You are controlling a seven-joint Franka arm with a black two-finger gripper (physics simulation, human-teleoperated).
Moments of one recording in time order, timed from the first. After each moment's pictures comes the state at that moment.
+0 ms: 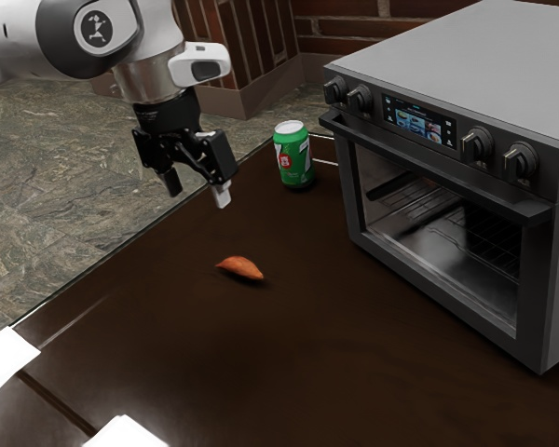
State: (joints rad) arm 0.15 0.12 -0.07 -1.26 -0.02 1.38 0.02
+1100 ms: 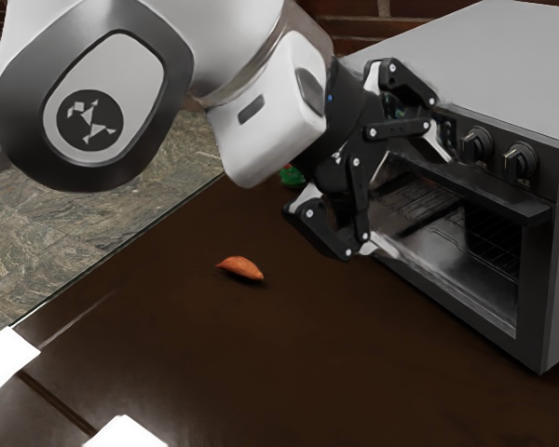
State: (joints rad) arm 0.07 -0.22 -0.42 -1.59 -0.21 1.98 1.38
